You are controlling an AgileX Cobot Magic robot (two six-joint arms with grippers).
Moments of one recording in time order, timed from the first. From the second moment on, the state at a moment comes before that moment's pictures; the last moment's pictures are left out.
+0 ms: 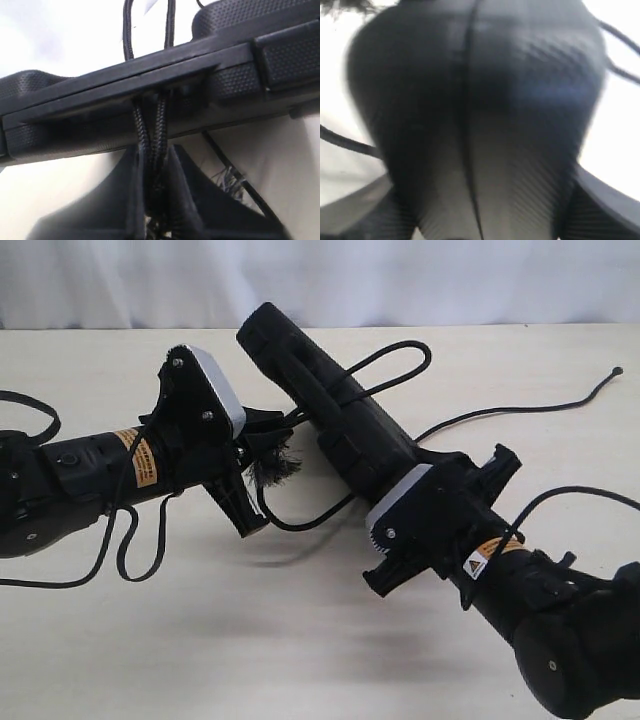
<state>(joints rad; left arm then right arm) -0.37 1.72 -0.62 0.46 -0.70 0.19 0.76 1.76 -0.37 0.50 -0.98 -0.71</state>
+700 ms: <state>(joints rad) -0.37 1.72 -0.61 0.45 -0.69 0.19 0.76 1.09 -0.36 0.65 -0.24 -0.55</state>
